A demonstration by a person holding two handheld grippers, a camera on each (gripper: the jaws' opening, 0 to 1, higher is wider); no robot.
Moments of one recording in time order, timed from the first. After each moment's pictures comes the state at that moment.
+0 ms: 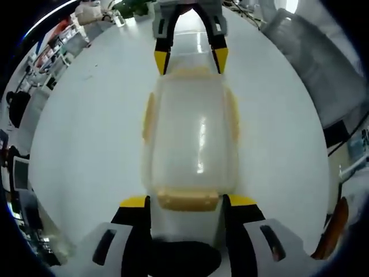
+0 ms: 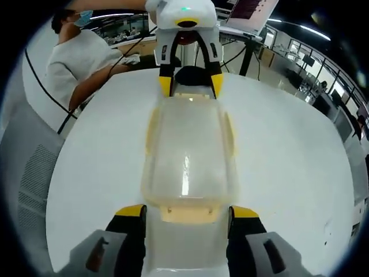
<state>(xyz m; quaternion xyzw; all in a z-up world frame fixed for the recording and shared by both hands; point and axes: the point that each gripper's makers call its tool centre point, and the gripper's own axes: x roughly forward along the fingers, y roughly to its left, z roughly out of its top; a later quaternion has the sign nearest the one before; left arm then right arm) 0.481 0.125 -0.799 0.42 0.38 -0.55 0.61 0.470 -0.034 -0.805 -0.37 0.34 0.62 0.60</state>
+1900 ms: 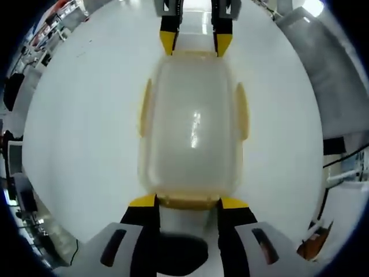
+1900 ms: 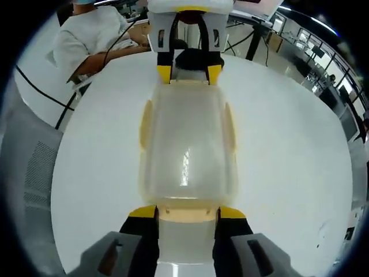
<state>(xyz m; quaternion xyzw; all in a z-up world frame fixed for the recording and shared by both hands) 0.475 0.127 -0.805 0.43 0.47 -0.50 0.58 0.473 -0.037 -0.807 -0.42 0.40 0.60 0.56</state>
